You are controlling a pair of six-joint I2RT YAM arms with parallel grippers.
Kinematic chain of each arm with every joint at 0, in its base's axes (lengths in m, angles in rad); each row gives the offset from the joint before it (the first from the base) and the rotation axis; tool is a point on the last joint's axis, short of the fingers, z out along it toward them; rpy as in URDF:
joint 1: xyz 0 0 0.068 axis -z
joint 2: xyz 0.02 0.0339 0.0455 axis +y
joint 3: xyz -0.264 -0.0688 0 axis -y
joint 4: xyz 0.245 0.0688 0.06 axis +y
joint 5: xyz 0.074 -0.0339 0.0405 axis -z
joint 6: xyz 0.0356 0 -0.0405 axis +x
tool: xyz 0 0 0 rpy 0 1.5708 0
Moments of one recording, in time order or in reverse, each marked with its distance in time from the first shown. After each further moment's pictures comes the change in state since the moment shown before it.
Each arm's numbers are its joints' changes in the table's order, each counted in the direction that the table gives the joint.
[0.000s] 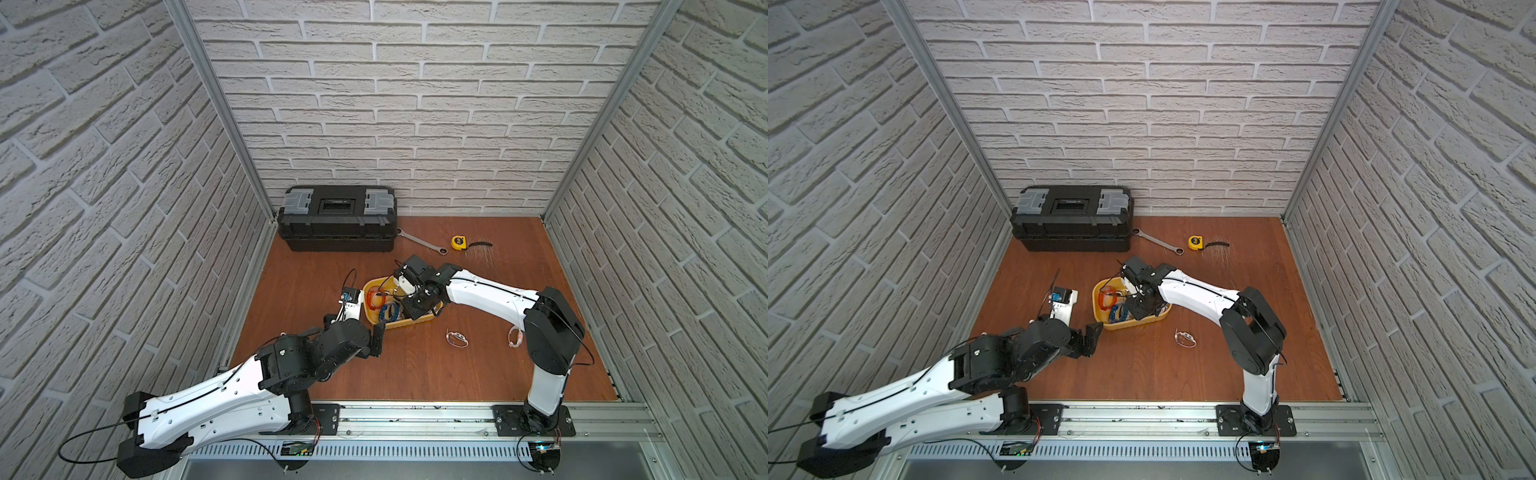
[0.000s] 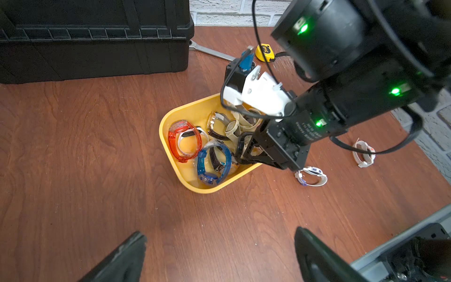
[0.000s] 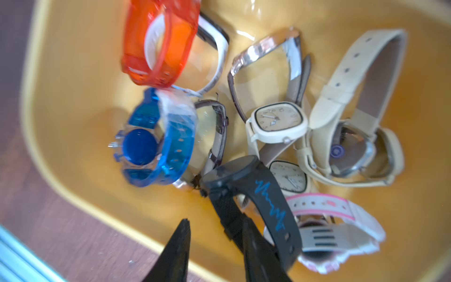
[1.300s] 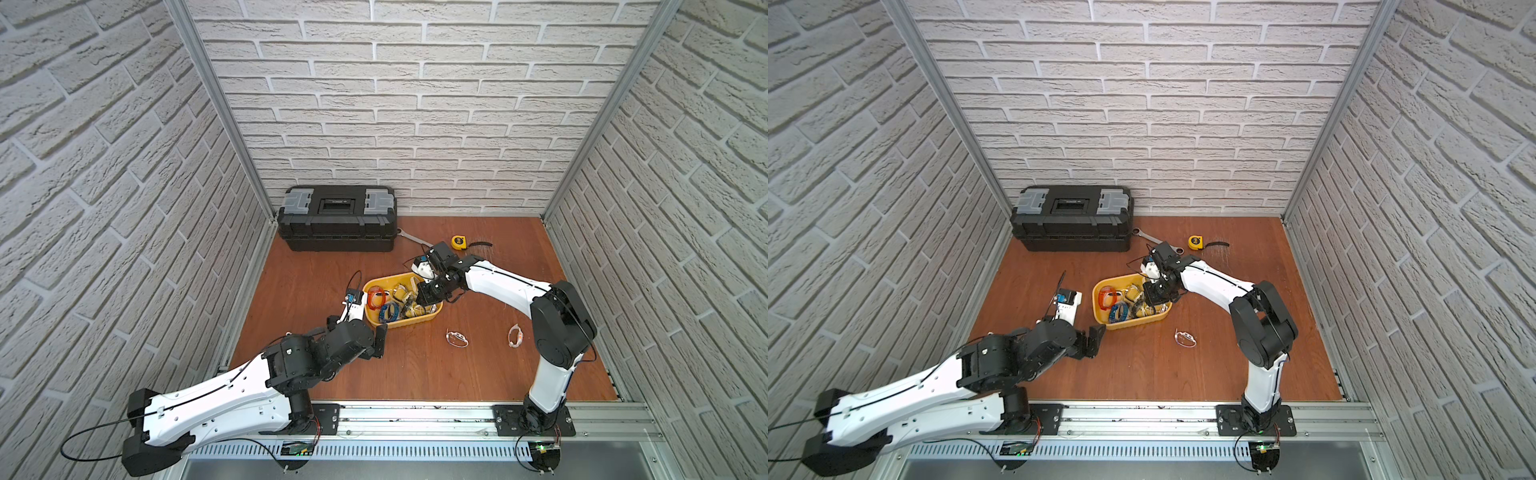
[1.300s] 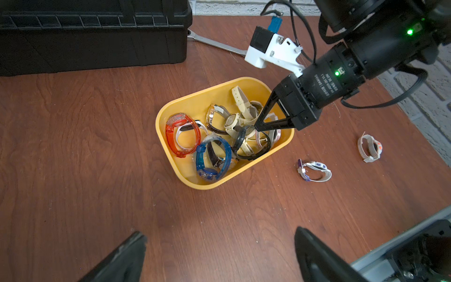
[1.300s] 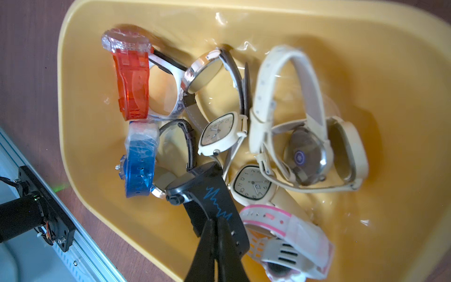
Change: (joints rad) left arm -0.002 0.026 -0.024 -0.021 0.013 -0.009; right arm 0.216 0.014 -0.075 -0.103 -0.289 0.060
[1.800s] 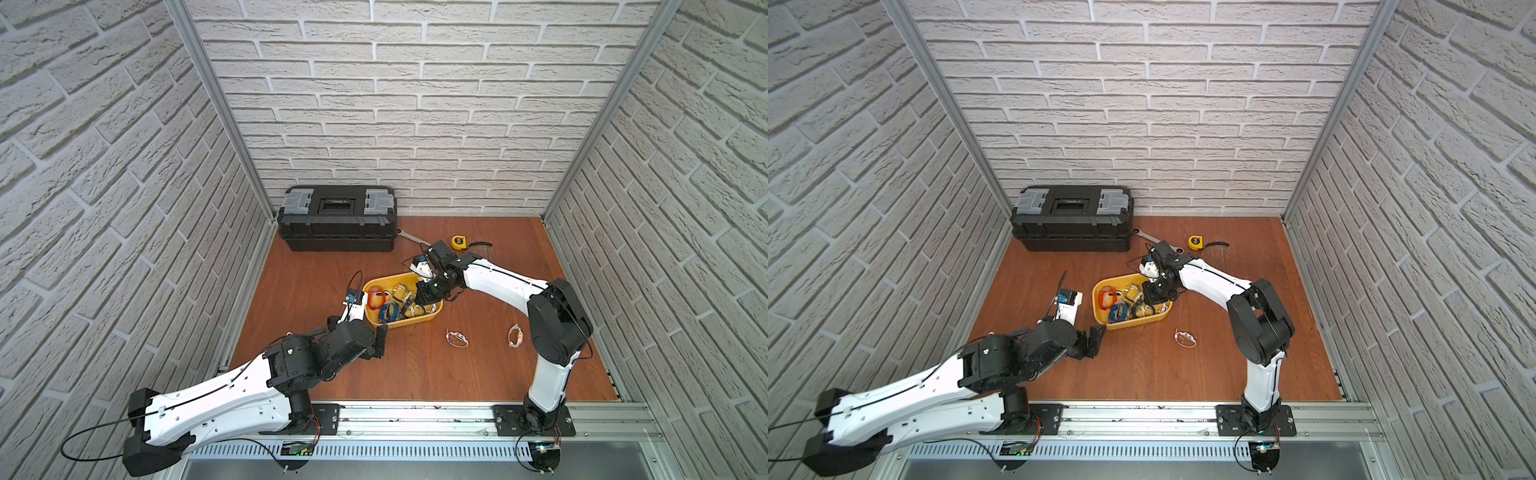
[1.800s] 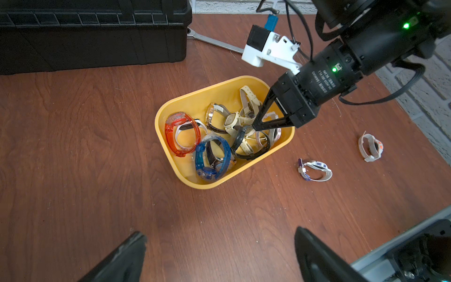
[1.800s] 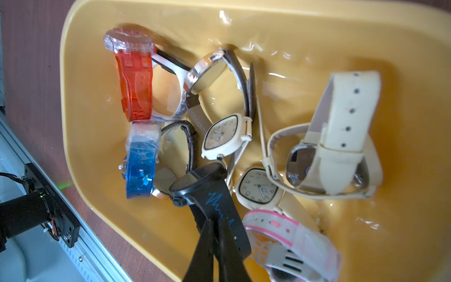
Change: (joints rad) left arm 0.000 0.002 -0.003 -0.003 0.002 -0.001; right arm 0.001 0.004 0.021 0.018 -0.012 -0.004
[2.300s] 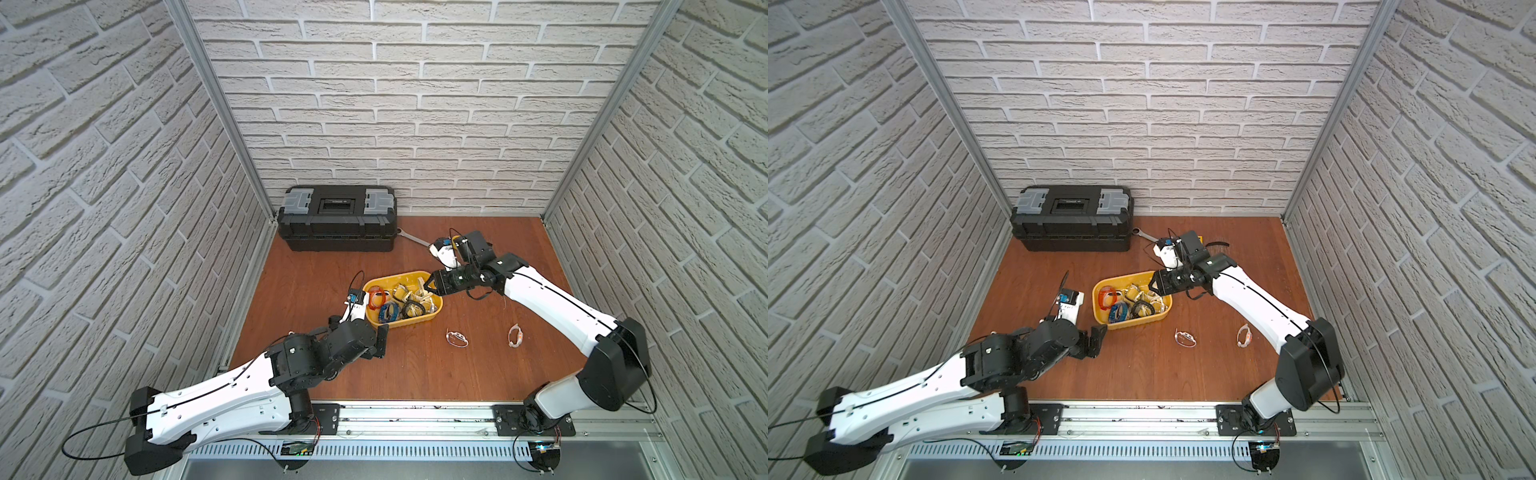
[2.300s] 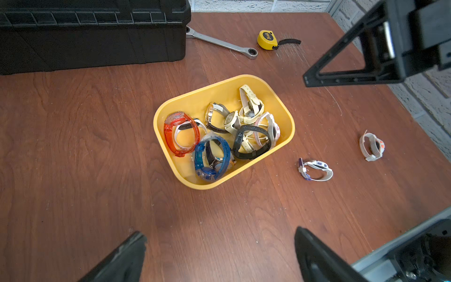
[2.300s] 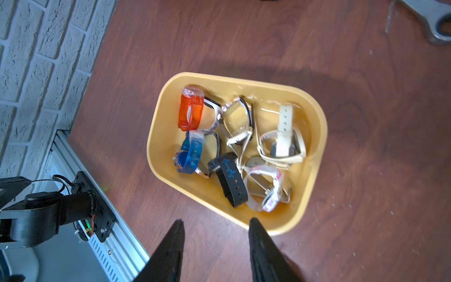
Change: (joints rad) left arm 0.000 0.013 0.000 -0.007 0.005 0.004; right arm 0.078 -0.394 -0.145 0.003 0.005 0.021
